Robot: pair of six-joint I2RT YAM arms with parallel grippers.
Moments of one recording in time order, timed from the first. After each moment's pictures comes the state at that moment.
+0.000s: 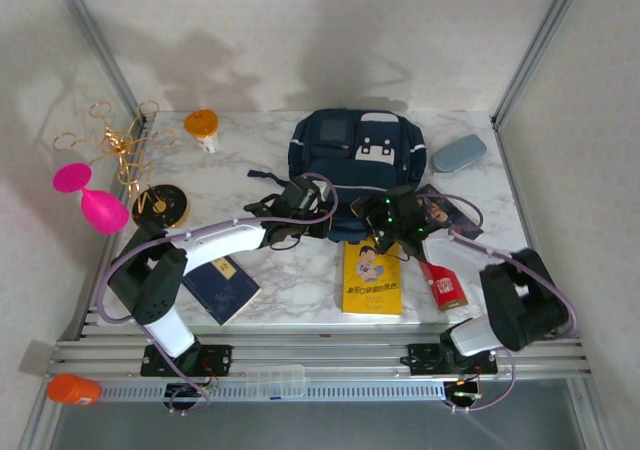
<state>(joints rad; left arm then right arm) -0.73 1.67 1.07 -0.22 0.06 -0.52 0.49 1.48 0.71 0.01 -0.20 1.35</state>
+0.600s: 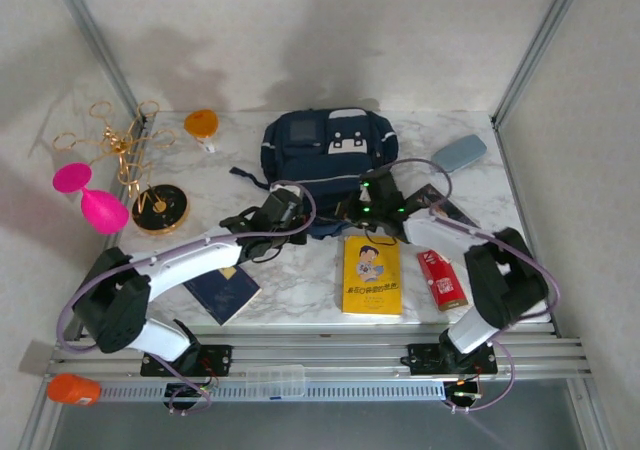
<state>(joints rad) -0.72 1.44 0.89 -0.29 -0.15 -0.61 0.52 1.55 0.90 -0.11 -0.30 0.78</state>
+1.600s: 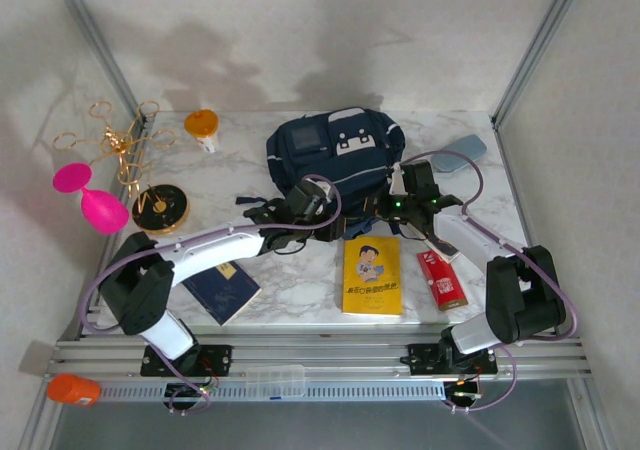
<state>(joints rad) -0.80 1.62 1.09 -0.24 0.02 -0.60 0.35 1.47 0.91 -0.27 -0.43 0.54</state>
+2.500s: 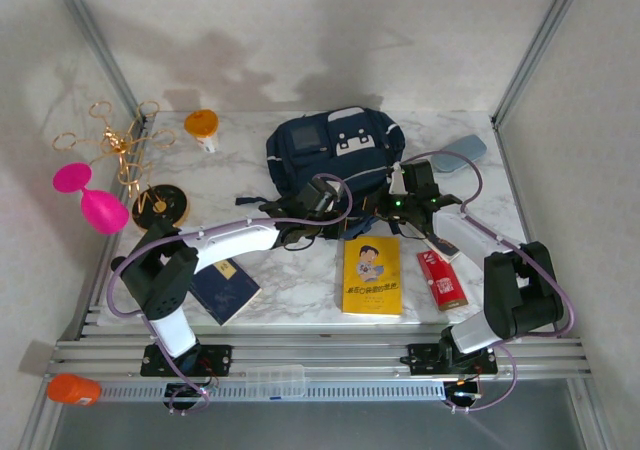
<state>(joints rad) -0.80 1.73 1.16 -0.24 0.01 -0.57 0.34 1.50 0.91 -0.24 -0.47 0.56</state>
